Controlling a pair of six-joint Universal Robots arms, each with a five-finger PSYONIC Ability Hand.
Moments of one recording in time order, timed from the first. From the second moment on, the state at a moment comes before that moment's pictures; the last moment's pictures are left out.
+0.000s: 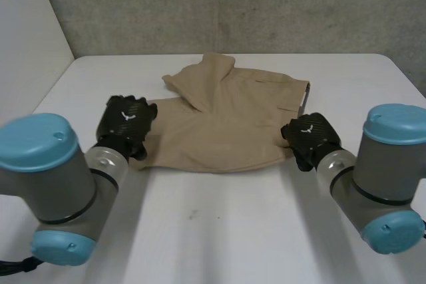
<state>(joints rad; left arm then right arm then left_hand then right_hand) 4.22 -1.91 -1.73 3.51 -1.68 3.59 1.98 -1.09 1.62 -0.21 1.49 2.59 0.51 0.52 0.53 0.52 0.34 0.98 1.18 1.18 1.19 0.99</state>
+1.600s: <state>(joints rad) 4.22 -2.09 -1.62 3.33 -1.68 3.30 1.84 -1.15 1.69 -0.21 1.44 2.70 1.15 1.20 1.18 1.19 0.97 0.98 1.18 1.18 1.19 0.99</state>
